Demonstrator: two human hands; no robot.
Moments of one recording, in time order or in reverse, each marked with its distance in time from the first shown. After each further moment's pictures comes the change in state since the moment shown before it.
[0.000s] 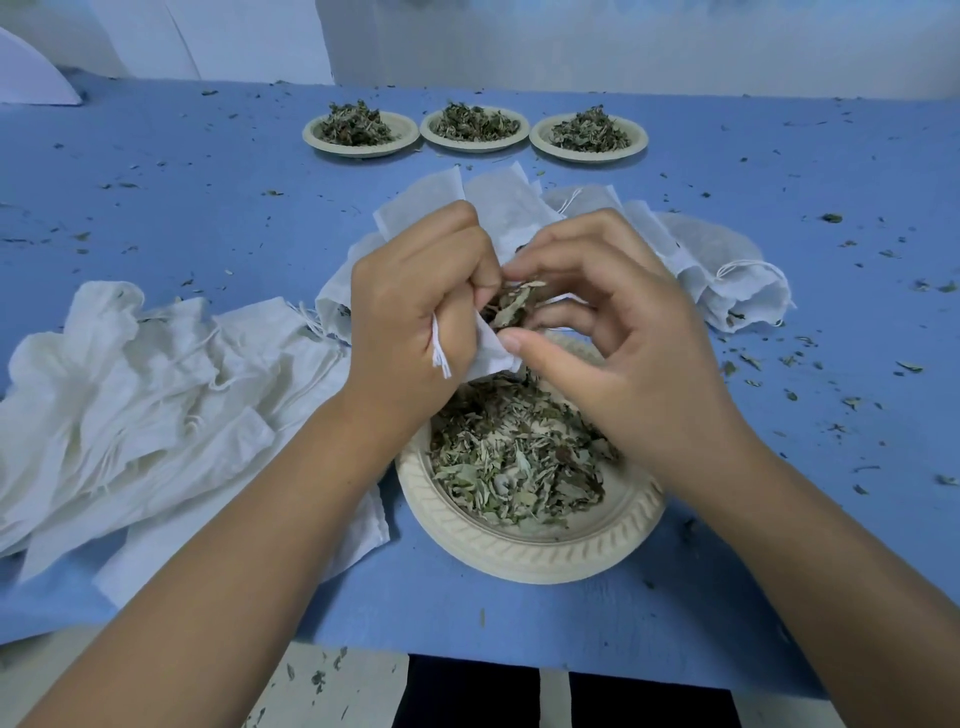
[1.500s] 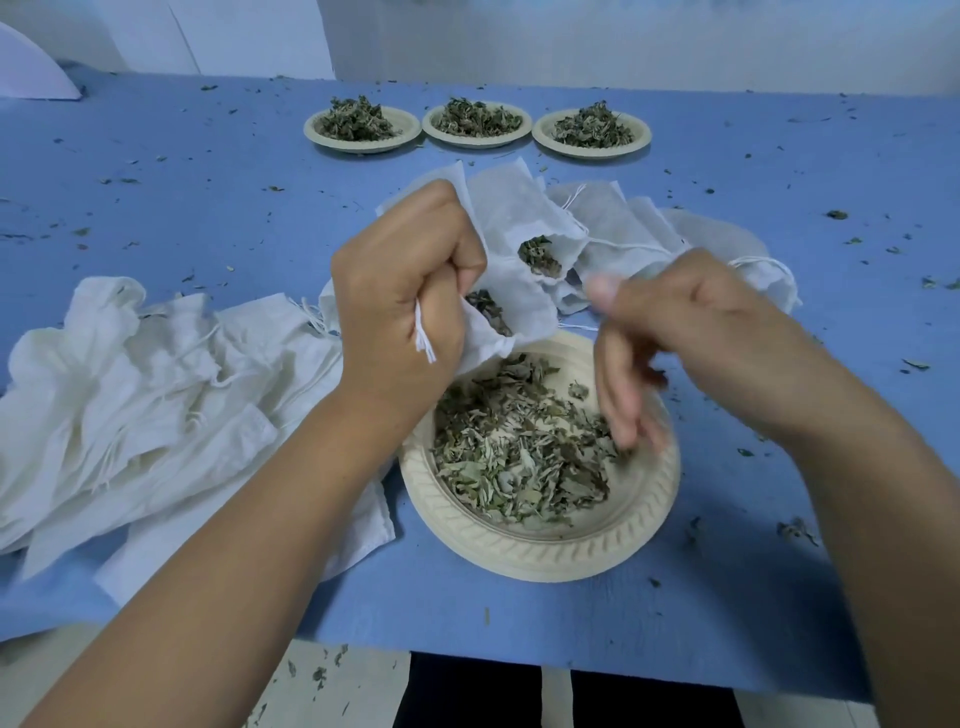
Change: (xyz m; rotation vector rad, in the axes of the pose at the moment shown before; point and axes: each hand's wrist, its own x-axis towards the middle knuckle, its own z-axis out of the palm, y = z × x) left_hand 0.003 0.002 -0.003 -0.043 0.098 -0.026; right_hand 0.008 -0.016 -0.040 0.102 -0.447 0.395
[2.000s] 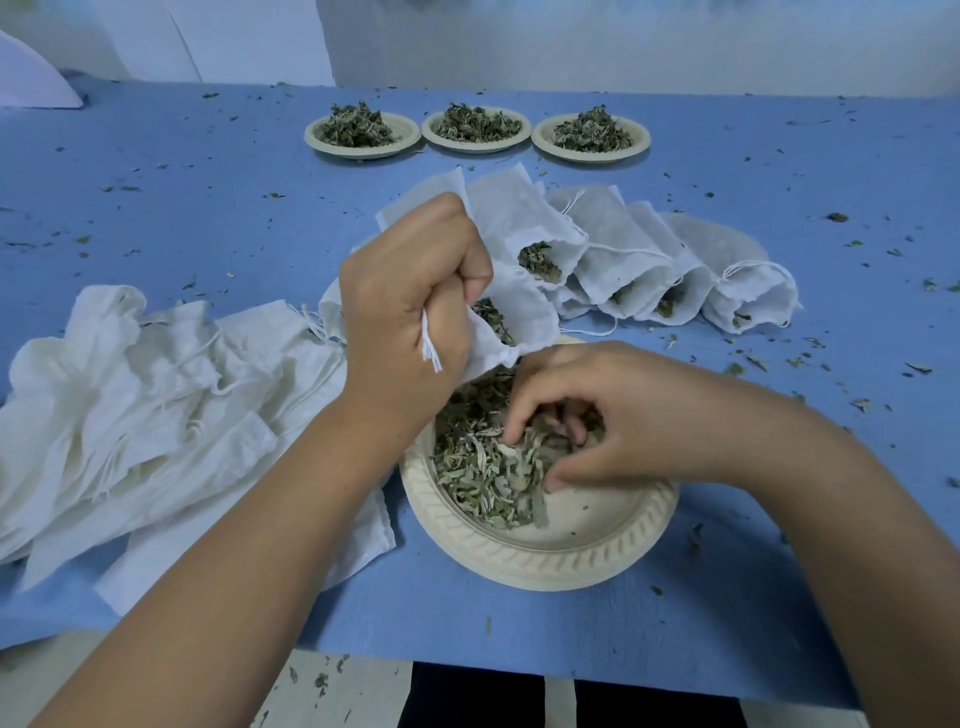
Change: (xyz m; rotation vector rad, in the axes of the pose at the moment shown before) left_hand 0.000 0.000 0.001 -0.012 -0.033 -0.004; right_hand 0.010 0.014 0.018 -0.571 -0.256 0.064
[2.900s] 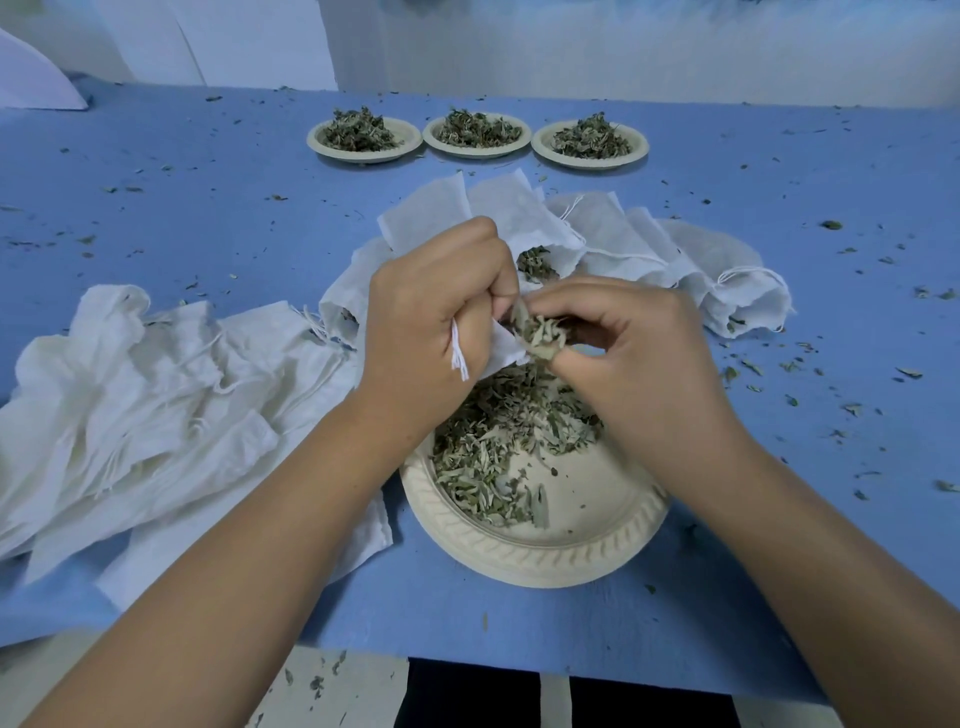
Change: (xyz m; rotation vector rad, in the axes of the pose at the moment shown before) left_hand -0.004 -0.003 0.005 0.035 -0.092 0.000; right_hand 0.011 -0.004 0.016 0.306 0.811 -0.093
